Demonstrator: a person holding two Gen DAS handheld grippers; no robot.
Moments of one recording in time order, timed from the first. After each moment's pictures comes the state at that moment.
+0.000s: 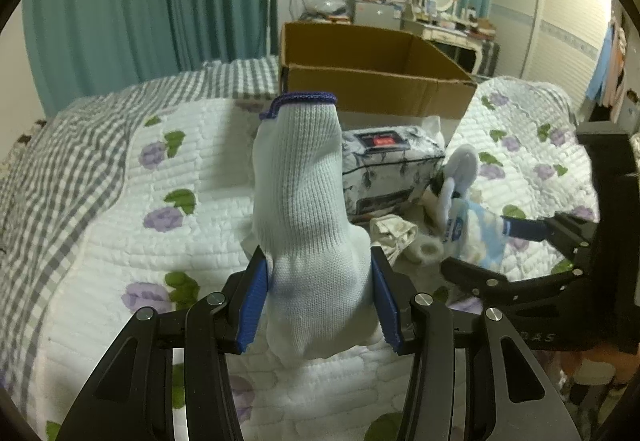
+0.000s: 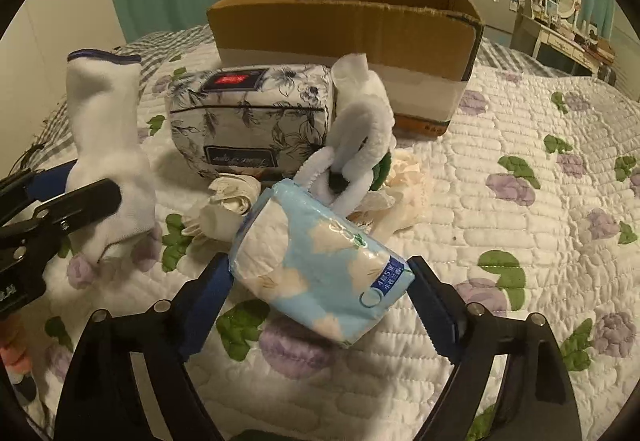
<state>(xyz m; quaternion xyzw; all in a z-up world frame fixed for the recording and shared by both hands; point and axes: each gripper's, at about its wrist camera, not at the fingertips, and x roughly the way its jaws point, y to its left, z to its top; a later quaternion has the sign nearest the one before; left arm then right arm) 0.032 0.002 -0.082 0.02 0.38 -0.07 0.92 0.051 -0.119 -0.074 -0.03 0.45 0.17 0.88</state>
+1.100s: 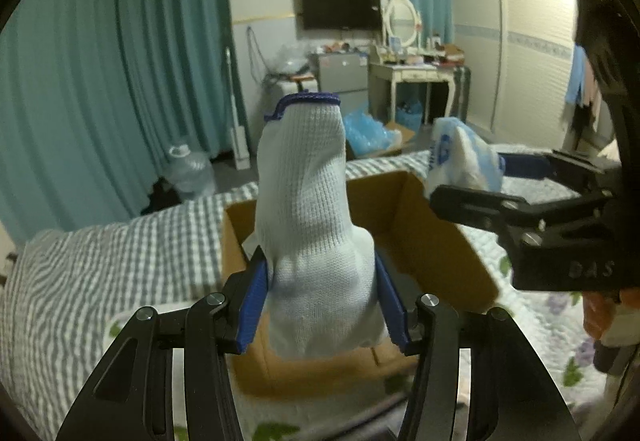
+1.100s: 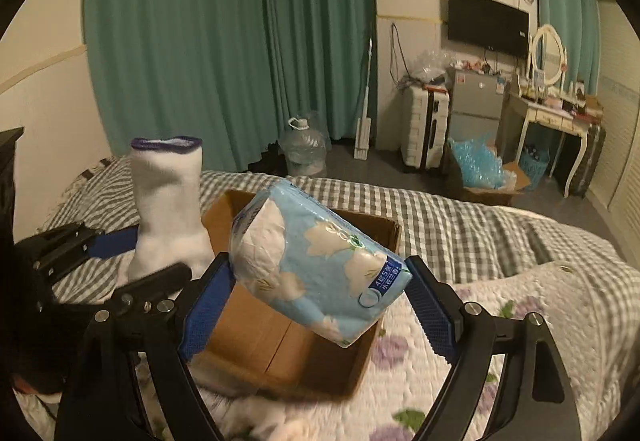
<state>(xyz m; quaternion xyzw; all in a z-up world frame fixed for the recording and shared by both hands) 0.222 -0.043 0.006 0.08 0.29 -0.13 0.95 0.214 -0.155 0.094 0.00 0.31 0.16 0.94</state>
